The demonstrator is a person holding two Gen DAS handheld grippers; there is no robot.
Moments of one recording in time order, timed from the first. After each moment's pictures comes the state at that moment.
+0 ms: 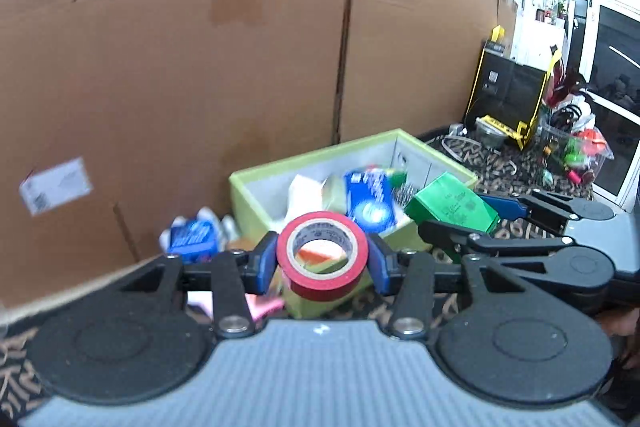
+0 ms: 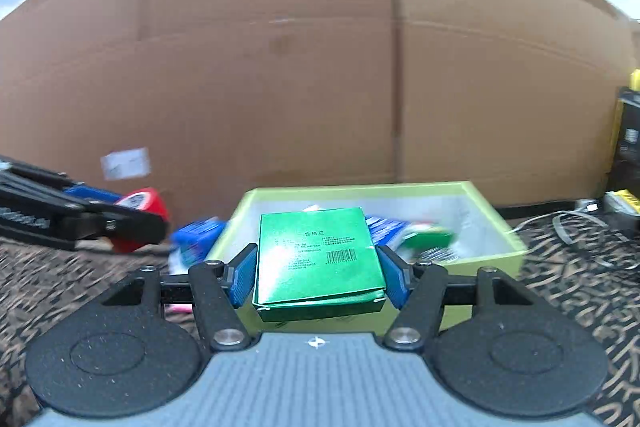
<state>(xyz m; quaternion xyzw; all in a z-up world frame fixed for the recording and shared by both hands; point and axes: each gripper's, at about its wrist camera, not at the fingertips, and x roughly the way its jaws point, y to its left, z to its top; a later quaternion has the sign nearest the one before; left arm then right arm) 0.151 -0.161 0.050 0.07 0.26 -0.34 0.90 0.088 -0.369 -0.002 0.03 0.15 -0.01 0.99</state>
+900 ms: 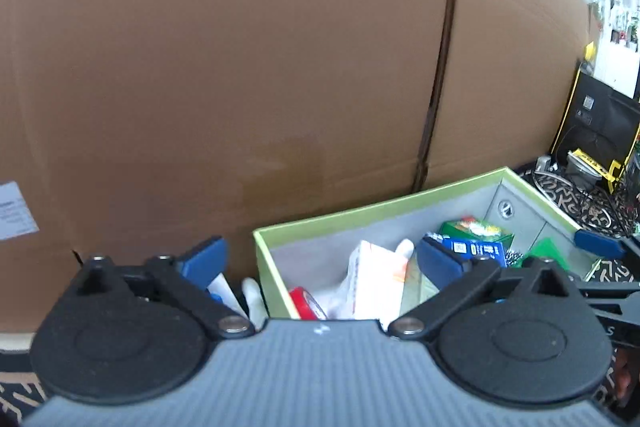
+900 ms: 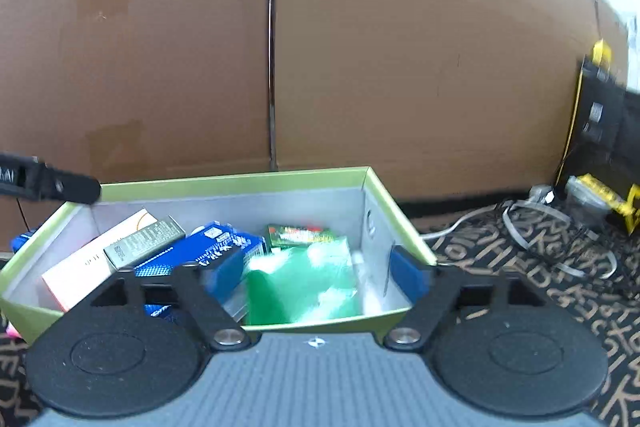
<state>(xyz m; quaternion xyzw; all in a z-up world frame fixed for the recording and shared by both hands) 0.264 -0.229 -0.003 0.05 0.25 -0.26 0.93 0.169 -0.435 -0.047 0.00 0.16 -0.10 0.98</state>
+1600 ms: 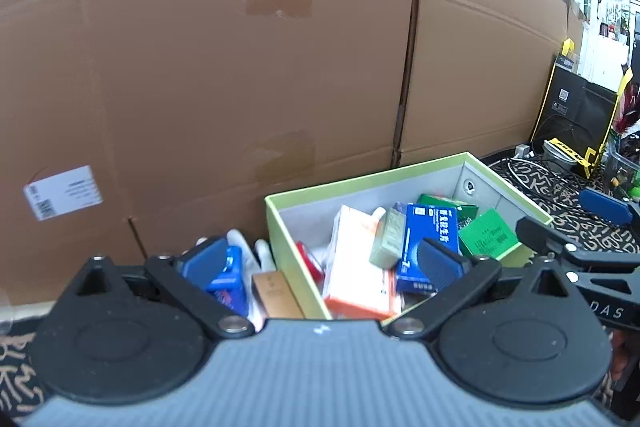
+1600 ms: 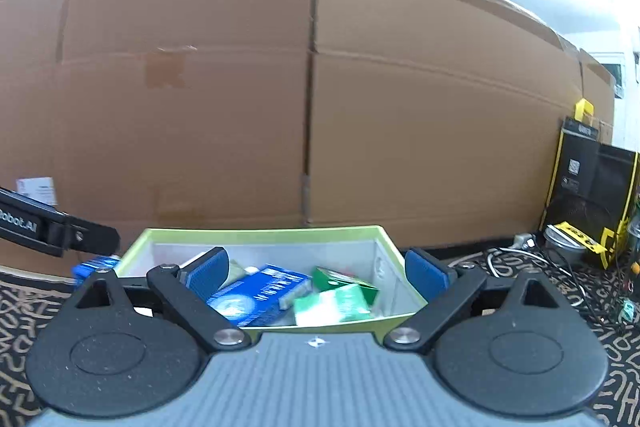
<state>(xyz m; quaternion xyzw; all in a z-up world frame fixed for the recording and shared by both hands) 0.189 -0.197 0.034 0.06 0.26 -0.25 0.93 0.102 -0.394 -0.006 -0.01 0.10 -0.08 0.99</state>
